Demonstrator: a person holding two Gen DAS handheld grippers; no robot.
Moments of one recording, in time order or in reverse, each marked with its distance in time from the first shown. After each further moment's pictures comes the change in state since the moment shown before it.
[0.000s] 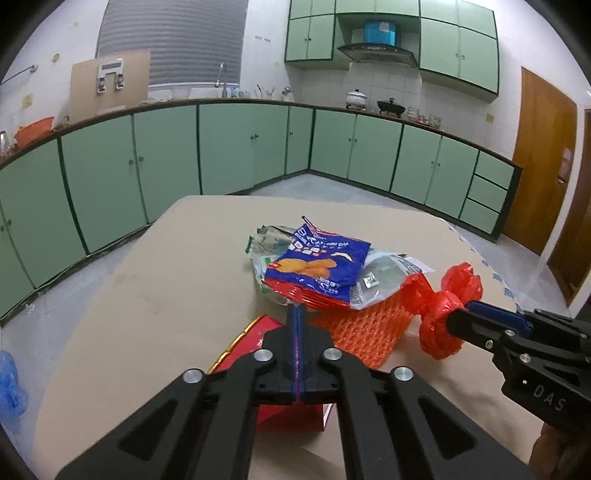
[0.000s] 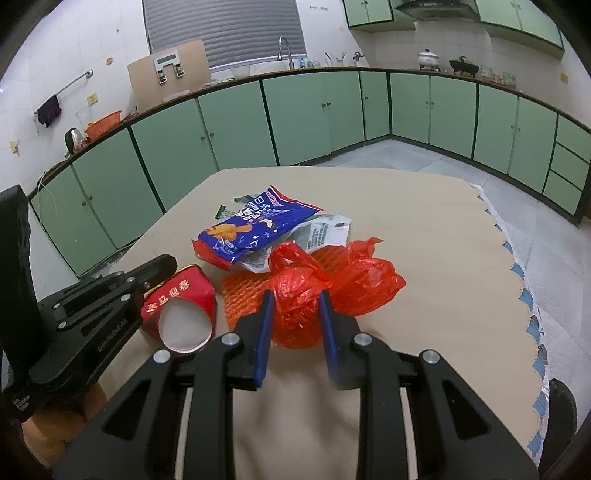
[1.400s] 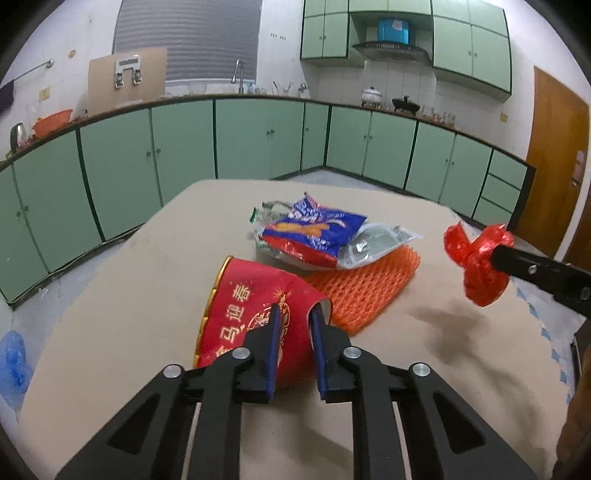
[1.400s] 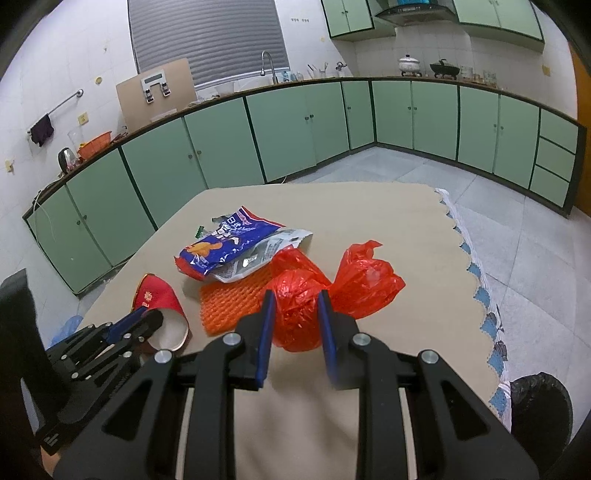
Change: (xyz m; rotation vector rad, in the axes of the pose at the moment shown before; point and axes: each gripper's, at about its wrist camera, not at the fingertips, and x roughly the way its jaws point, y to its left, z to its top) left arm -0.021 -0.020 -0.032 -0.036 0.007 0.057; right arm -0.034 -0.030 -0.001 0.045 -0.051 -0.025
